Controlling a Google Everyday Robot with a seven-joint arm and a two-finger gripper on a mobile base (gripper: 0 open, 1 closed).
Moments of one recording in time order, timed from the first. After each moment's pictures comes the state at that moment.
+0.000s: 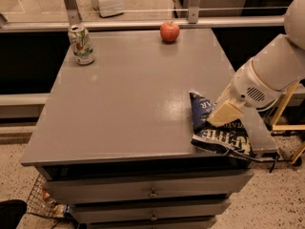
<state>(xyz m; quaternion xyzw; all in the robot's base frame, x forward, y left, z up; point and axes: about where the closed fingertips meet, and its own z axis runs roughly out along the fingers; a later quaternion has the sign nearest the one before) 0.471 -0.178 0.862 -0.49 0.84 0.10 0.19</state>
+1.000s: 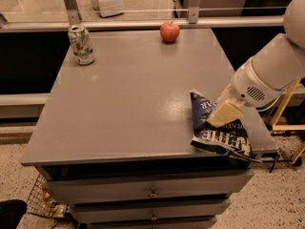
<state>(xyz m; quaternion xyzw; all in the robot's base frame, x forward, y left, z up) 0.471 -0.178 0.864 -0.49 0.84 0.10 0.19</state>
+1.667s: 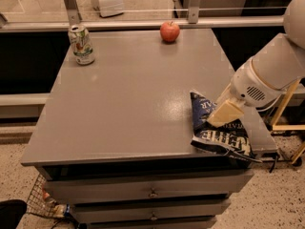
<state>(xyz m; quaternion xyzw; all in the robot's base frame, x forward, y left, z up) 0.471 -0.178 0.864 -0.49 0.84 0.10 0.19</state>
